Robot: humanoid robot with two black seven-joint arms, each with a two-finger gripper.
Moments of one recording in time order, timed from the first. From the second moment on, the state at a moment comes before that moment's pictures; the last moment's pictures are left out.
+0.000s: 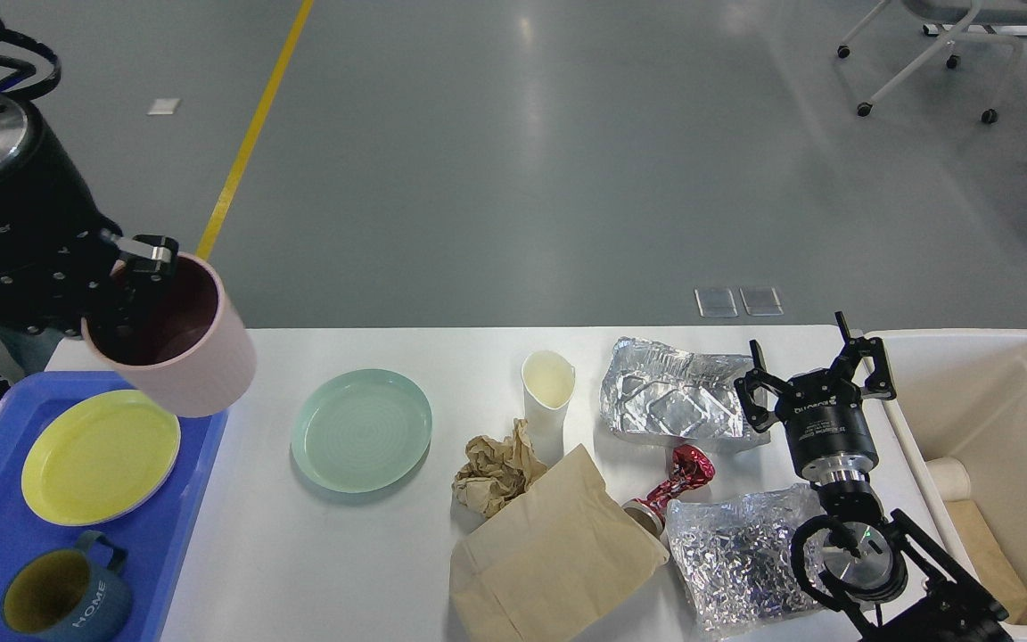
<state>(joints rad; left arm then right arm) -2.62 0.37 1.62 -1.55 -0.25 -0.96 0.26 0.21 -0.11 1.21 0.92 -0.22 0.33 0.44</state>
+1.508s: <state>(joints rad) -0.97 0.90 0.71 -0.54 0.49 -0.80 -0.04 0.21 -0.11 1.21 0.92 -0.22 0.33 0.44</state>
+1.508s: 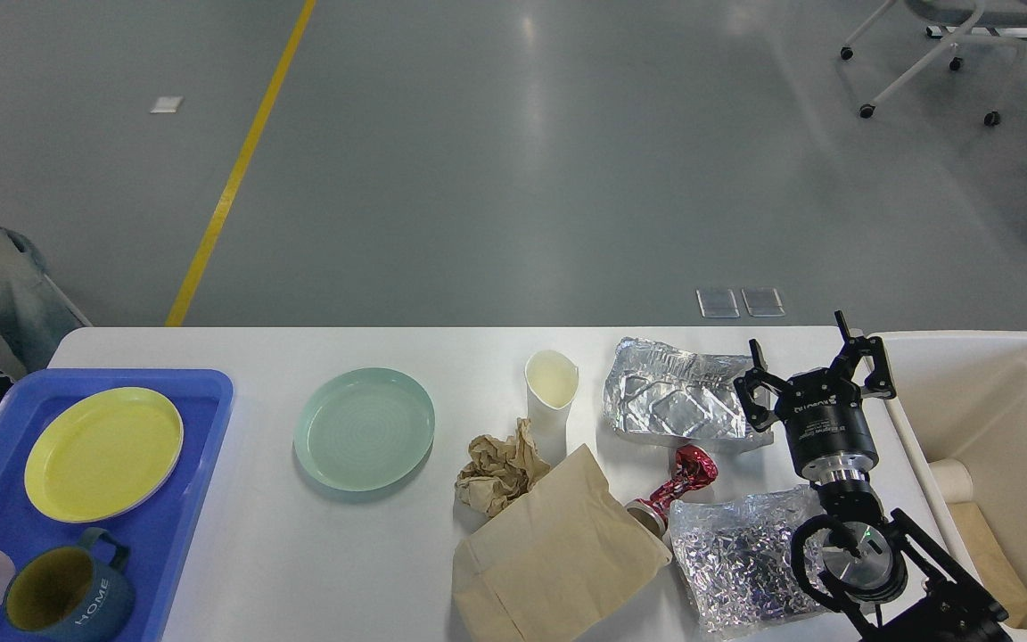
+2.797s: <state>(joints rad) -1.08 0.96 0.86 -0.67 0.37 -0.74 -0.05 0.21 -0.11 1.21 0.92 -0.22 0.33 0.44</state>
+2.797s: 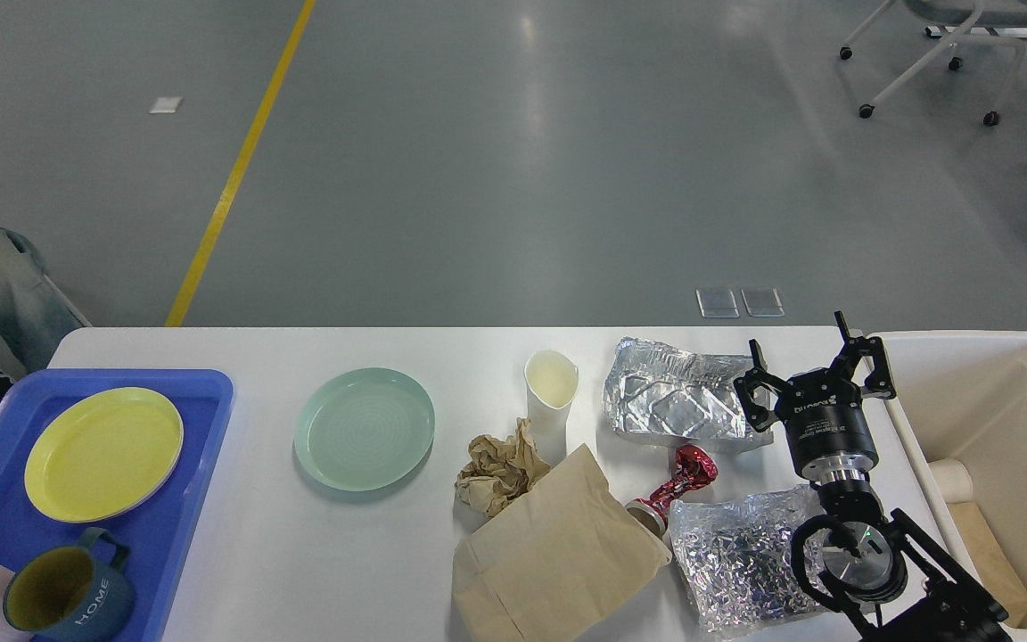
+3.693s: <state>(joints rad) -2.43 0.25 1.65 -1.47 -0.09 -0.80 -0.01 0.21 -0.11 1.21 0.92 -0.22 0.33 0.44</state>
